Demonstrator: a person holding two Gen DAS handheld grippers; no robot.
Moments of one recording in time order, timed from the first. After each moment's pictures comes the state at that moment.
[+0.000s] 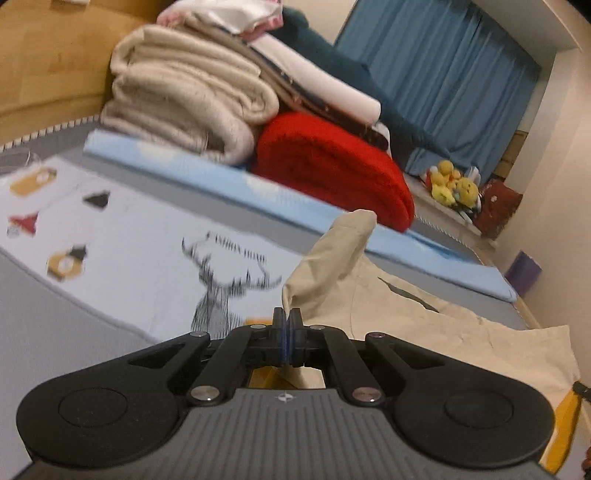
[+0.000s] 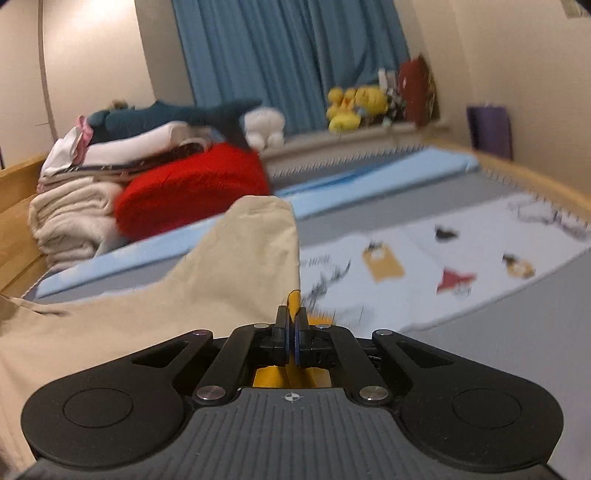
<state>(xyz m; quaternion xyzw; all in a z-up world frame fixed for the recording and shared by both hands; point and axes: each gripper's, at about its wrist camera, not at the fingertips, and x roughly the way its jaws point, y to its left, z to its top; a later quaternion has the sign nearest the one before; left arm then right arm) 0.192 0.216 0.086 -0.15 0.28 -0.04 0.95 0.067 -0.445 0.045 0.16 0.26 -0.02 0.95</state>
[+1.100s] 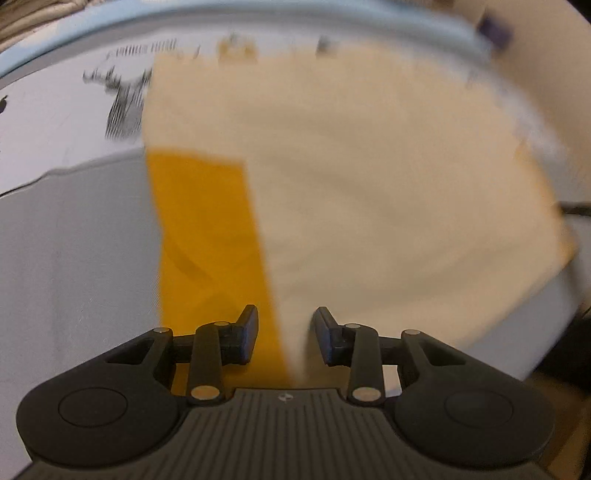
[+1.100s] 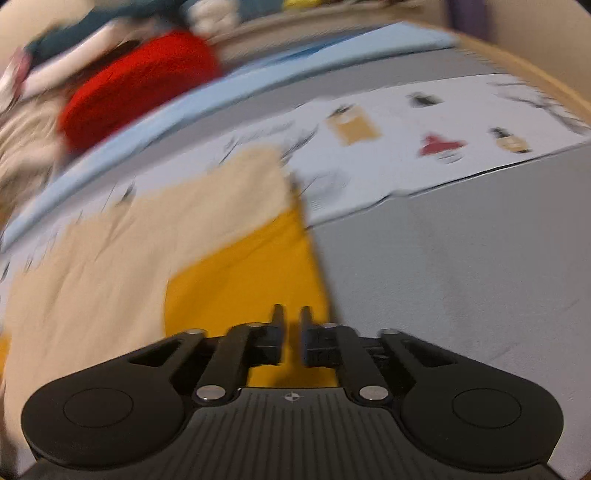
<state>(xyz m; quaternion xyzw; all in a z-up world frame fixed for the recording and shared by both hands) 0.179 0.154 -0.022 0.06 0.57 -0.16 0.80 0.100 -0.442 -0.021 0.17 0.48 -0.03 0.86</state>
